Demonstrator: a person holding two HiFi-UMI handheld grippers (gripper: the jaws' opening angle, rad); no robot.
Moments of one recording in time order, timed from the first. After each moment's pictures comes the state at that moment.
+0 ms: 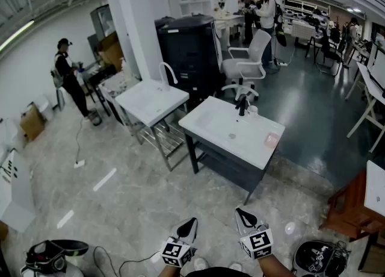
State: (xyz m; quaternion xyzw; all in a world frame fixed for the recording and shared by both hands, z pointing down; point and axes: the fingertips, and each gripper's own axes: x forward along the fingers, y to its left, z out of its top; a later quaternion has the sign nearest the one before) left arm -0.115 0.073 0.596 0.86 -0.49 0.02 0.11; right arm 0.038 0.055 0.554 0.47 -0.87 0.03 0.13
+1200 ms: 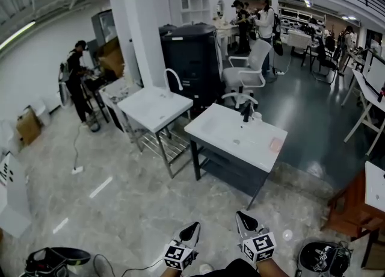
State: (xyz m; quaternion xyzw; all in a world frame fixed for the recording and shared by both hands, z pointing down) left arm -0.168 0.083 0.602 0.88 -0.47 0.02 0.10; right arm -0.024 0.067 0.544 0.49 -0.87 0.05 0.07
